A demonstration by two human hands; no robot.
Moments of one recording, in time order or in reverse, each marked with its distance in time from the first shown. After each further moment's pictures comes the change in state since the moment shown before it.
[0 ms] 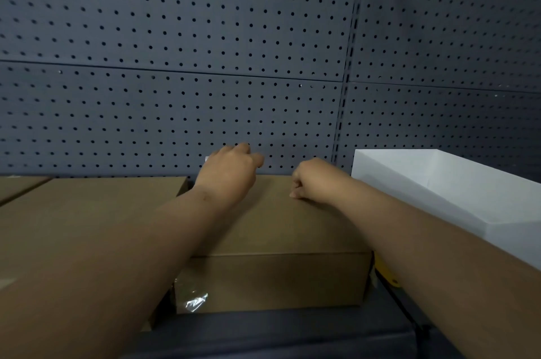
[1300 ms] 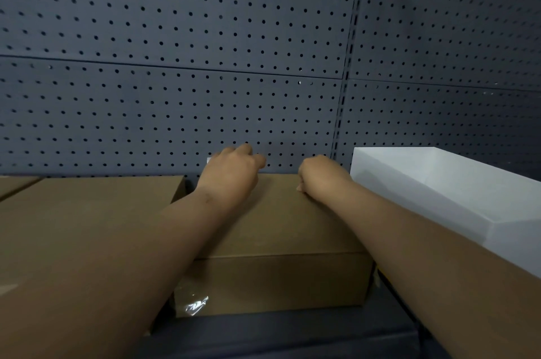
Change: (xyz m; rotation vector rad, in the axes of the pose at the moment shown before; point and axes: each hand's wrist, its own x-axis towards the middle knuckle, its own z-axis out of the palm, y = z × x) left_hand 0.003 0.002 0.010 -0.025 -0.038 0.002; right_hand 0.012 0.000 0.004 -0.041 0.053 0.135
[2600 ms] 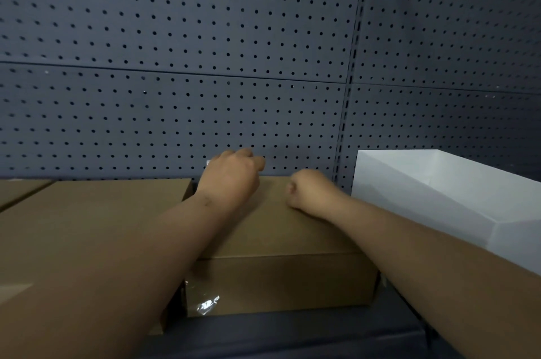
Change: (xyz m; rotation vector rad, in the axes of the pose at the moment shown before) left_hand -0.010 -0.005 -0.012 -0.006 0.034 -0.027; right_hand -0.020 -0.022 0.013 0.265 0.018 -0.018
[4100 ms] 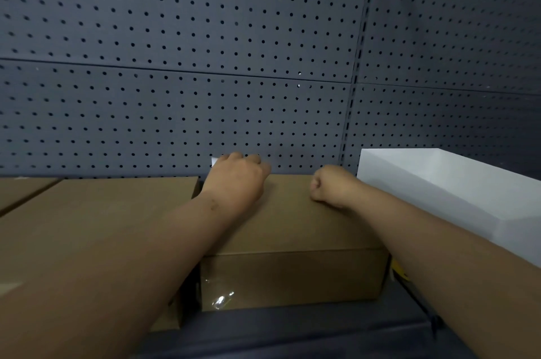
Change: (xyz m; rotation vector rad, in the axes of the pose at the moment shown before) left_hand -0.013 -0.004 -0.016 0.144 -0.103 0.103; right_hand -0.015 0.005 -0.024 0.009 -0.120 0.081
